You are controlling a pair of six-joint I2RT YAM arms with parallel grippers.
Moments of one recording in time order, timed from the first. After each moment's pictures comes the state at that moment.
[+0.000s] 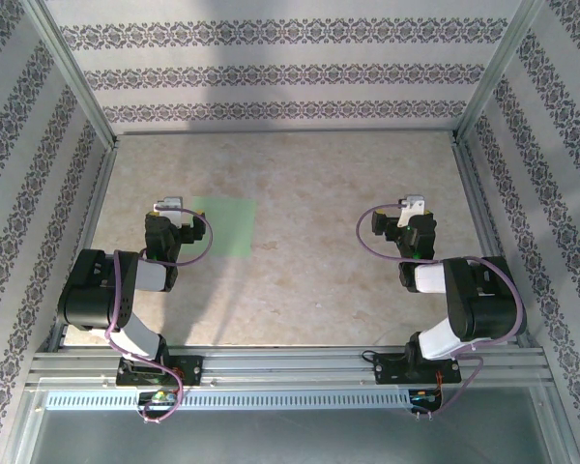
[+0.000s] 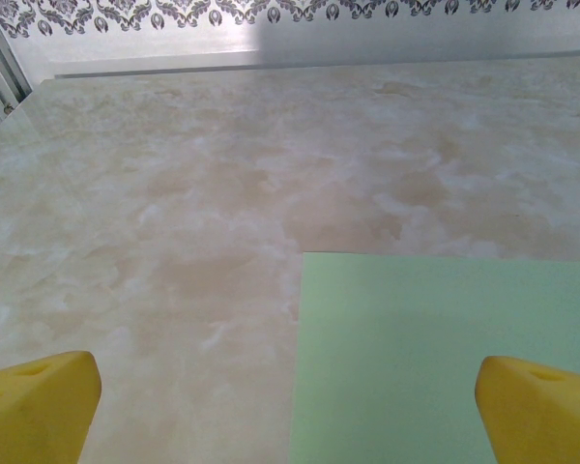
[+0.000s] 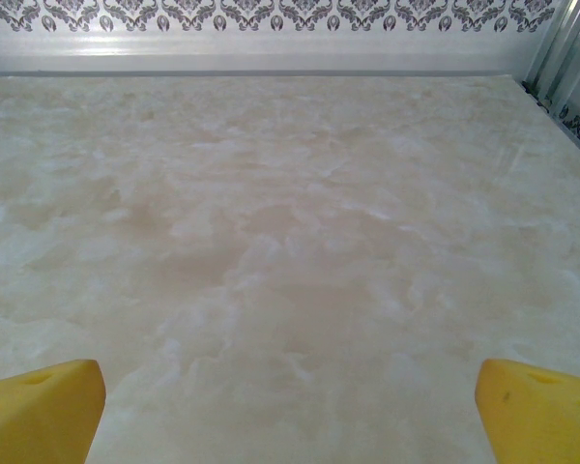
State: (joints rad) left arm 0.00 1.60 0.39 0.89 -0.08 0.01; right arm 0.02 1.52 0.36 0.83 0.04 0.03
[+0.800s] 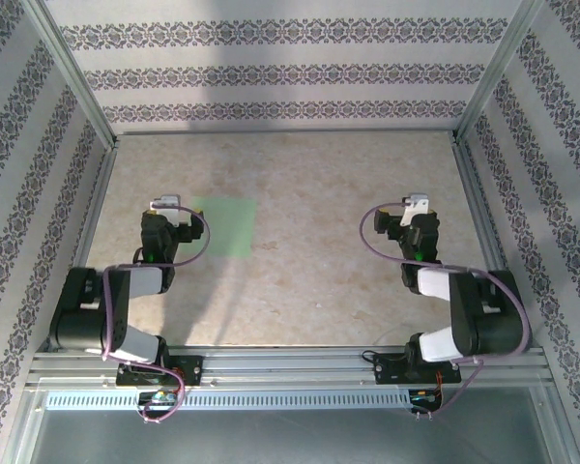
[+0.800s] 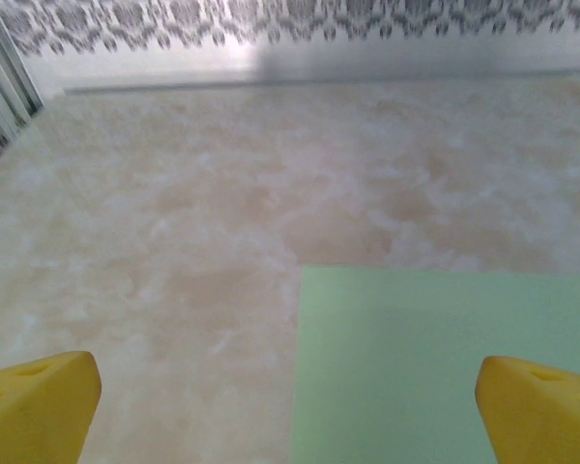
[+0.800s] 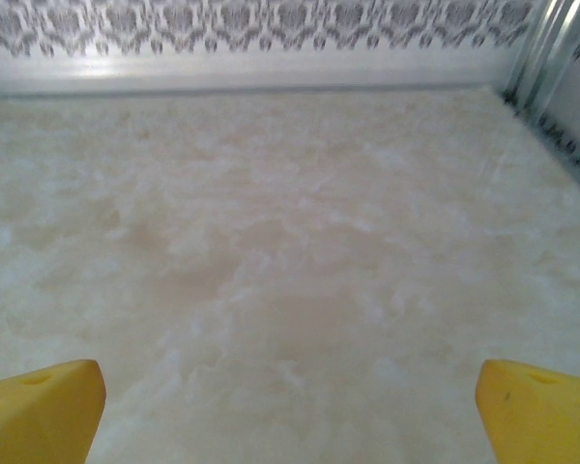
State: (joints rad) left arm 0.00 1.42 0.39 0.72 -0.08 0.01; right arm 0.01 1.38 0.36 0.70 0.06 0.05
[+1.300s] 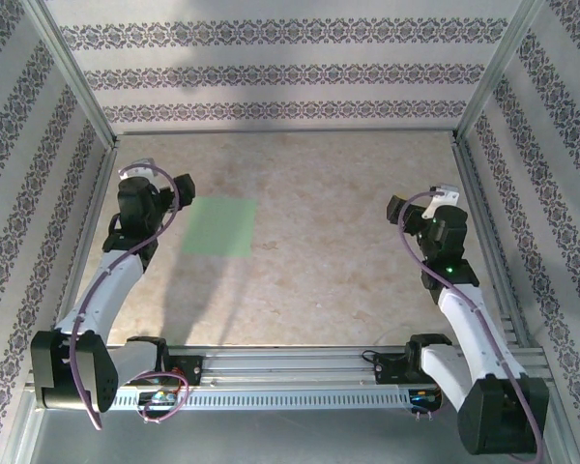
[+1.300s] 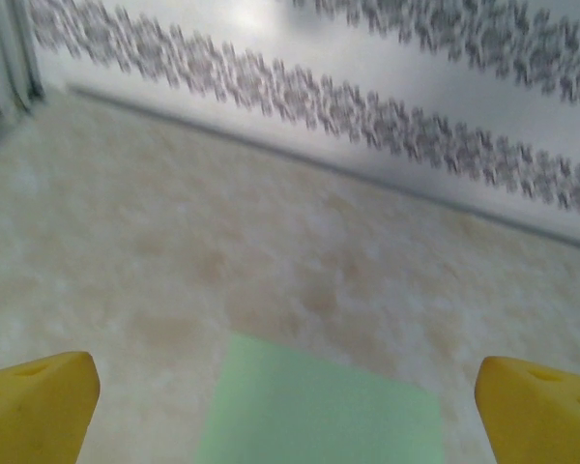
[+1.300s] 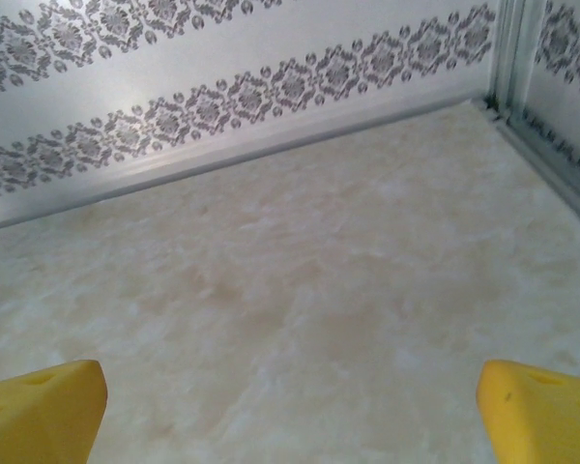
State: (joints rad) left arm 0.00 1.14 0.79 -0.07 -0.02 -0.34; right arm -0.01 0.88 0.55 -0.01 -0.02 0.30
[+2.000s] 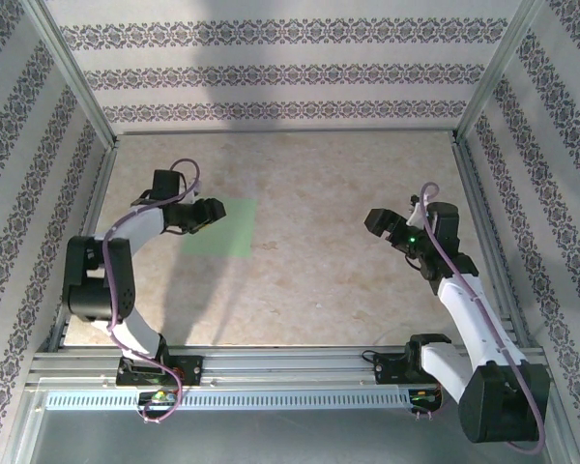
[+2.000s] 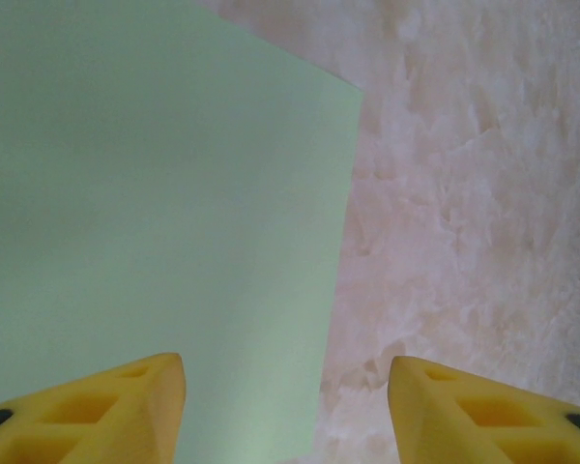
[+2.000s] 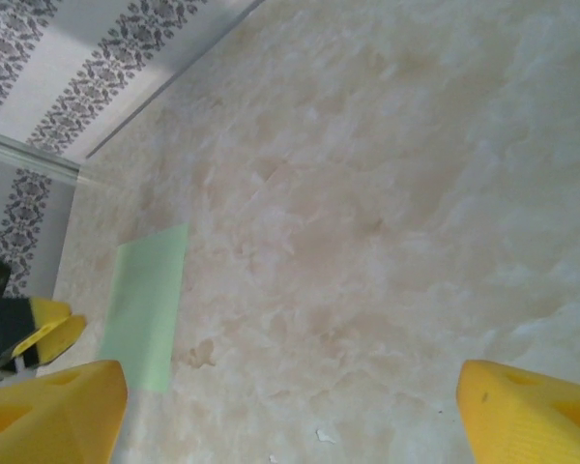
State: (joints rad) left arm -0.01 1.68 1.03 -0.35 0.55 -0.44; right arm 0.01 0.97 0.61 -0.23 -0.49 0.61
